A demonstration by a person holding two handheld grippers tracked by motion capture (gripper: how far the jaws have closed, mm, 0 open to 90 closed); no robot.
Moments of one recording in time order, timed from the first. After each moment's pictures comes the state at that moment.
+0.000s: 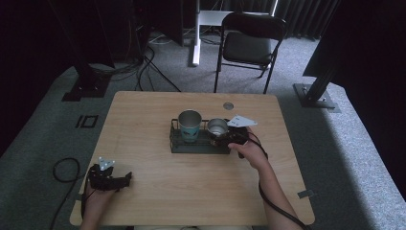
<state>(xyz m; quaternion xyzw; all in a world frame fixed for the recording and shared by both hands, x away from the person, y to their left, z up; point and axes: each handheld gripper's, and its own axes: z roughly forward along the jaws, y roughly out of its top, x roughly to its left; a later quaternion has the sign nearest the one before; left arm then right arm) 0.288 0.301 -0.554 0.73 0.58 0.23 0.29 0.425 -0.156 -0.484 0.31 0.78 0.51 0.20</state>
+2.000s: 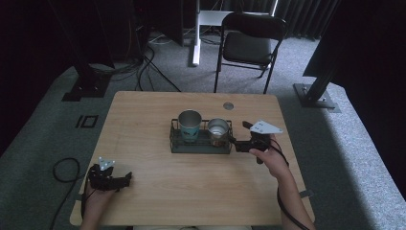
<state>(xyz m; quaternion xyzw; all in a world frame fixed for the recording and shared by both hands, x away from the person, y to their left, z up) 0.288 0.301 -0.554 0.73 0.58 0.23 0.29 0.391 -0.217 -0.469 0.32 0.75 0.53 0.23</state>
